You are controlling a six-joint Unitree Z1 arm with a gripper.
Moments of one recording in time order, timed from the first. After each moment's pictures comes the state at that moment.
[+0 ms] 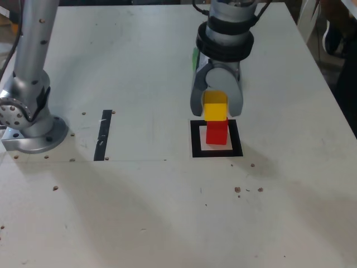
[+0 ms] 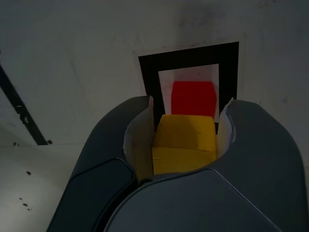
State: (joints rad) arm -0.07 2.04 -1.66 1.30 0.06 0.02
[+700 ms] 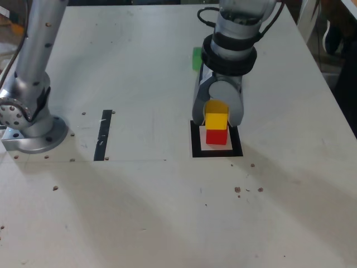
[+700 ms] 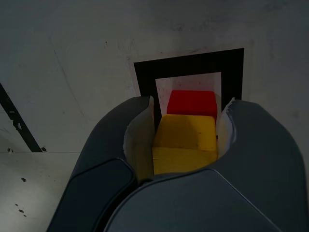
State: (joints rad) arm -0.08 2.09 -1.65 1.29 0.08 0.01
